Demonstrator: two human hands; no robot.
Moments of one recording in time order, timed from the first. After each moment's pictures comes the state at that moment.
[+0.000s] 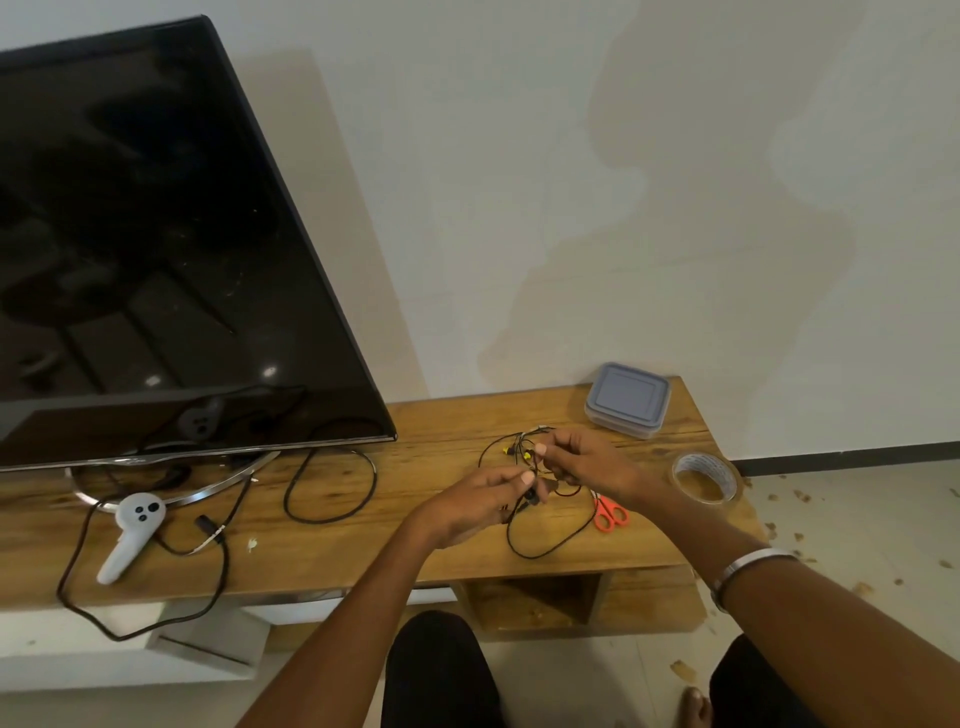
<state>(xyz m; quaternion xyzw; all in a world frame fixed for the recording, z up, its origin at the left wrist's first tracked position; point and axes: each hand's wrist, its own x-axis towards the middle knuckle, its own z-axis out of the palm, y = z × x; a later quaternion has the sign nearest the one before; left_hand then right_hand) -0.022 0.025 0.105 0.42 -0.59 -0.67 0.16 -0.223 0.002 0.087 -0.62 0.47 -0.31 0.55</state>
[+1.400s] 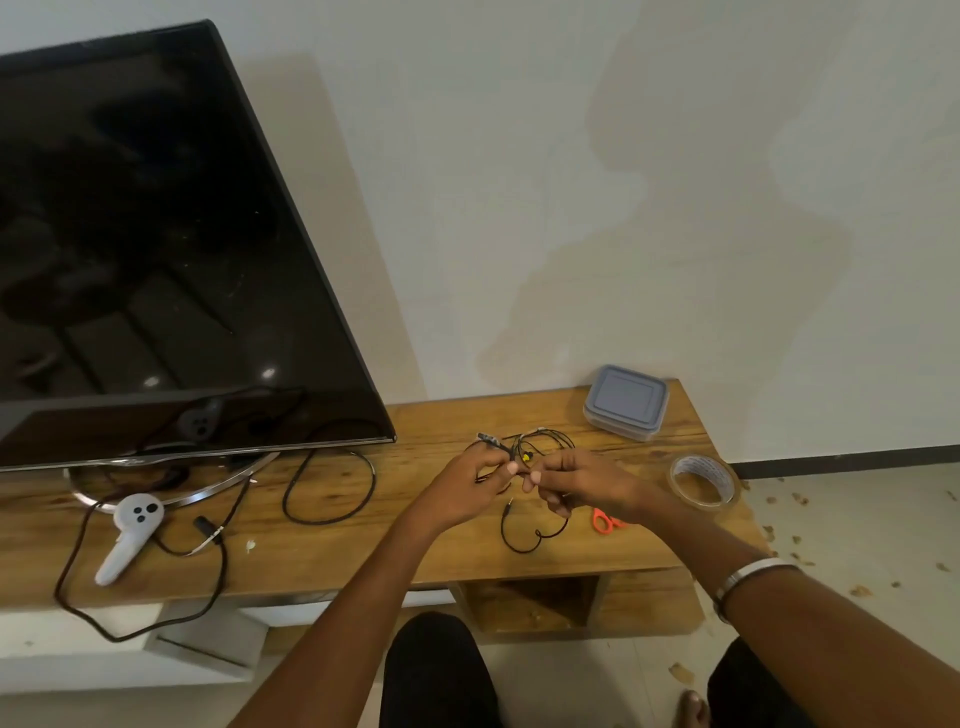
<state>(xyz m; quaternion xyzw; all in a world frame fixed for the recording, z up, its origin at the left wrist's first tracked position) -0.010 0.001 0.083 0.48 -0.77 -0.38 0.21 -0.221 0.016 0.091 -0.57 0.44 -0.23 0.65</state>
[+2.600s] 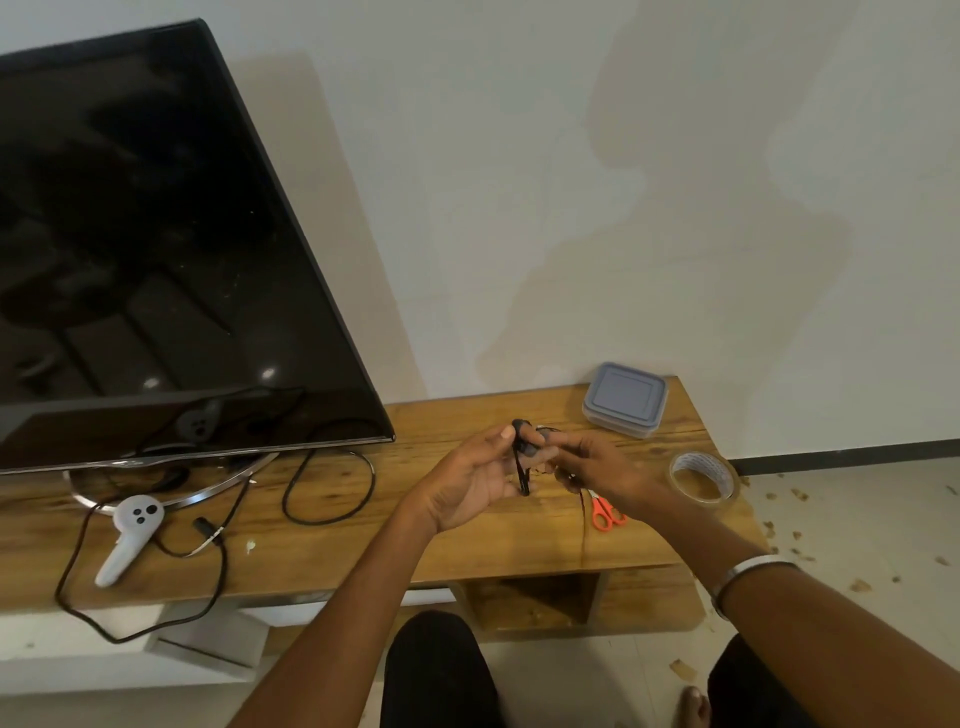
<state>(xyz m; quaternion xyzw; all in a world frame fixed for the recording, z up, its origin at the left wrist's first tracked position) -0.030 0.024 0.142 0.28 -0.47 -0.78 0.30 -0.230 0.008 0.074 -0.55 0.46 -0.36 0.60</state>
